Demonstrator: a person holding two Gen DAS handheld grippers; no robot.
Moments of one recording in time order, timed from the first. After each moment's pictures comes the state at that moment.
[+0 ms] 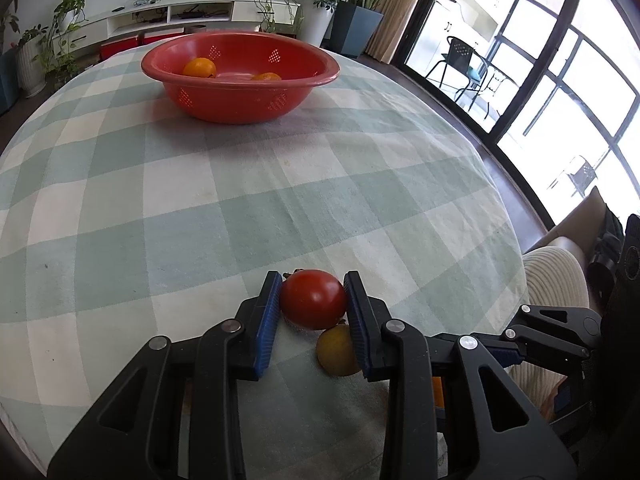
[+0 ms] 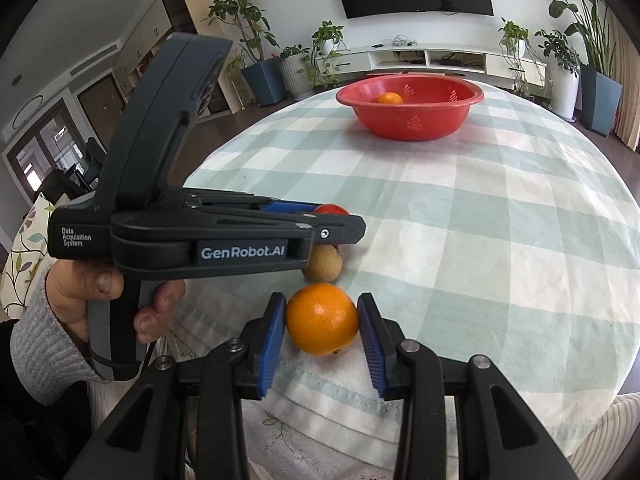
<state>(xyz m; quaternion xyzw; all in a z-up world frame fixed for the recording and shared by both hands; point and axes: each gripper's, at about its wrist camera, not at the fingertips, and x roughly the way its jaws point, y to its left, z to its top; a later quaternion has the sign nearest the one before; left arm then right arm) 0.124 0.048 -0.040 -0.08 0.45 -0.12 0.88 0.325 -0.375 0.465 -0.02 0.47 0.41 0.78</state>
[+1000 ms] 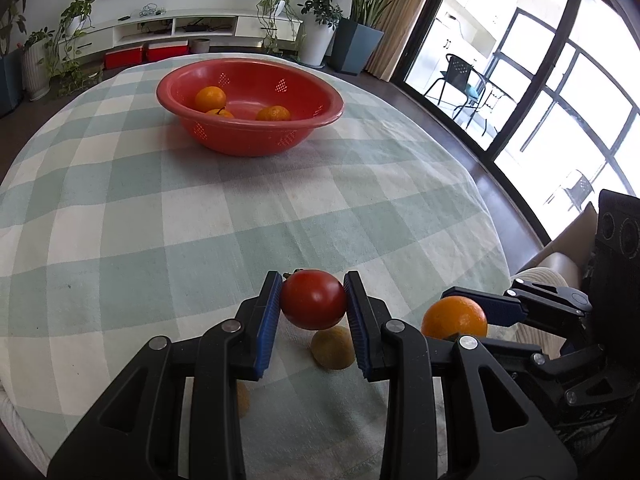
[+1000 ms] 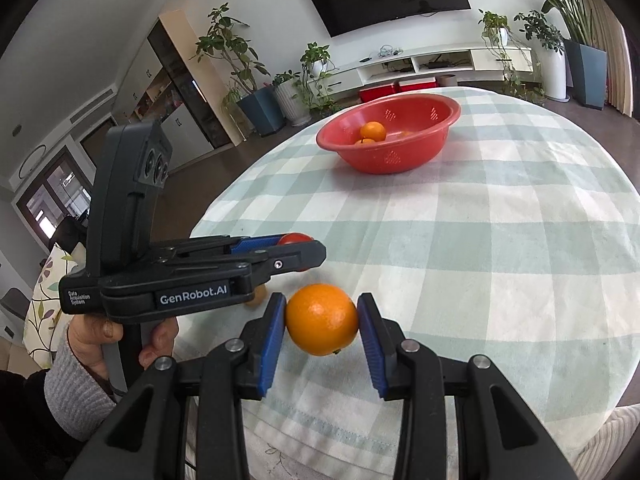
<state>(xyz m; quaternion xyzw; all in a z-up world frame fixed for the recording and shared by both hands) 0.121 0.064 -0.014 -0.10 0.43 -0.12 0.89 0.360 -0.391 0.482 0.06 0.46 0.41 0.79</state>
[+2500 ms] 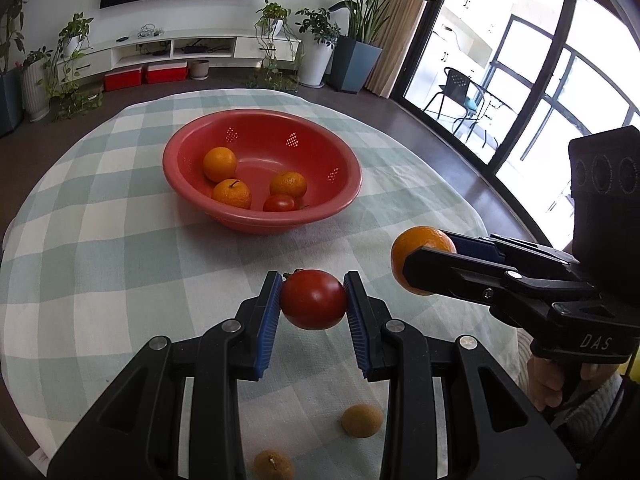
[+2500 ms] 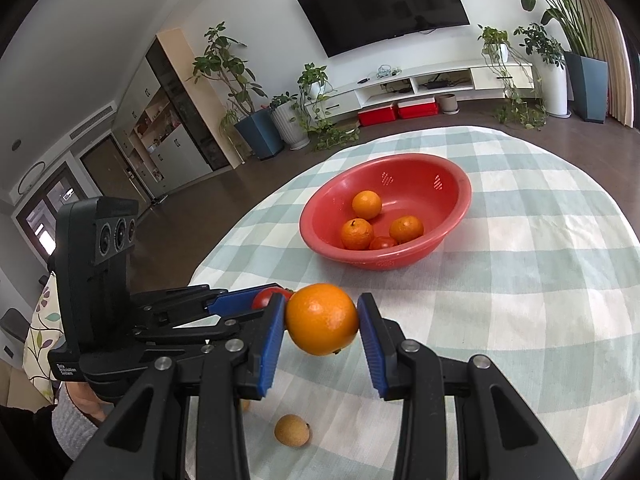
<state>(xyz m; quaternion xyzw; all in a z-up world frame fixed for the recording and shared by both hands) 0.169 0.085 0.024 -0.09 0.40 -0.12 0.91 0.446 -0.362 0.509 0.08 0.43 0.41 0.80</state>
